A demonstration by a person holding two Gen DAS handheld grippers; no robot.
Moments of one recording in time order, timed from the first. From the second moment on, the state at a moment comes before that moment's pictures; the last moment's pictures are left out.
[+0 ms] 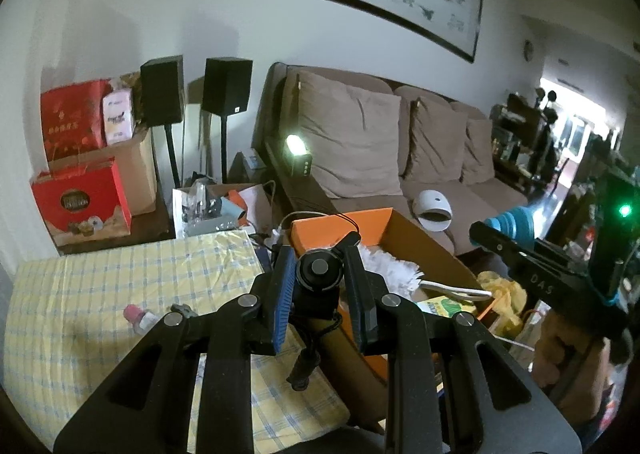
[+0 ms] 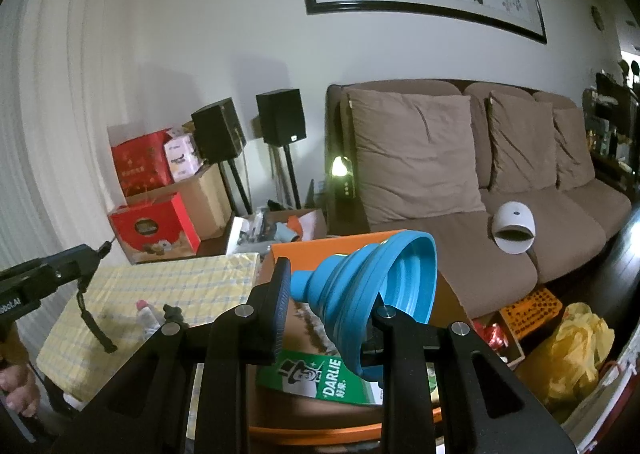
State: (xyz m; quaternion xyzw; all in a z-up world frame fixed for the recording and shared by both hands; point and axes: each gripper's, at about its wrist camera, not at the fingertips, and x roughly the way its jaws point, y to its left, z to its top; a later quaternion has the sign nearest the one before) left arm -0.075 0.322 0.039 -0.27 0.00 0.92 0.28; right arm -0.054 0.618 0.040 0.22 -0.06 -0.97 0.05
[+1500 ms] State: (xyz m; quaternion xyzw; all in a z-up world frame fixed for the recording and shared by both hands) left arm -0.101 0.358 0.022 -0.26 0.02 0.92 0.29; right arm -0.064 0.616 0.030 0.24 -0.05 -0.97 0.04
